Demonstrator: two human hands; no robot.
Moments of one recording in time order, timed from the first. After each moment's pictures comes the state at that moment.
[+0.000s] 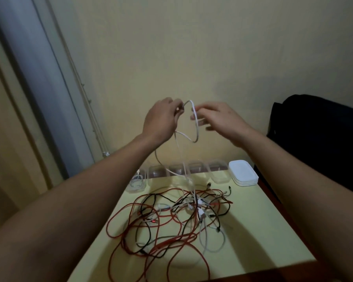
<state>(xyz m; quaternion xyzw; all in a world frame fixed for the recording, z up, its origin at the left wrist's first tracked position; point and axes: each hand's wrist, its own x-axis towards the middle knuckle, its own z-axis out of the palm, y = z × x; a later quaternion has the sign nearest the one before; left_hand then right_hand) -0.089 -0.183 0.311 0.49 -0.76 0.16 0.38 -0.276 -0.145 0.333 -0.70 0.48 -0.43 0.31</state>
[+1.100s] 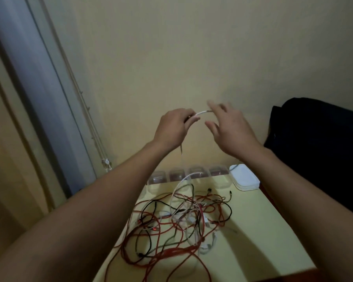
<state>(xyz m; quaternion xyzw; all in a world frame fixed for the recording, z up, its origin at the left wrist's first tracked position) -0.113 -0.187 0.311 0.45 -0.80 0.08 0.40 -0.292 -0.151 0.312 -0.76 0.54 -0.36 -0.08</state>
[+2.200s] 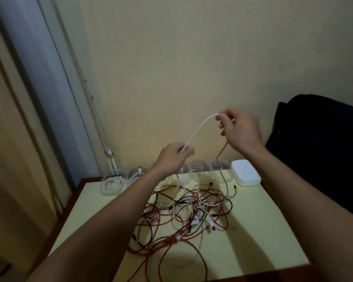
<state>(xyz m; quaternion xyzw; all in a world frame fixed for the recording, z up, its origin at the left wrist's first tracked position) -0.092 -0.159 0.219 0.54 -0.71 -0.25 0.37 -0.292 -0.154 0.295 -0.67 0.54 -0.51 0.07</state>
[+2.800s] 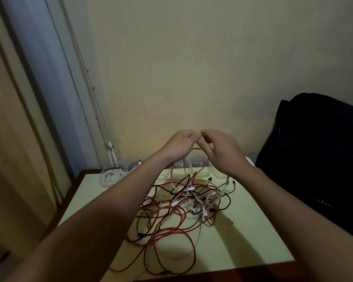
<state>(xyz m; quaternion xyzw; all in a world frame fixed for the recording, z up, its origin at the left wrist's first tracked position) -0.110 -0.145 0.251 0.47 -0.69 -0.36 0.41 -0.268 -0.134 0.244 -0.82 0.46 -0.36 0.01</state>
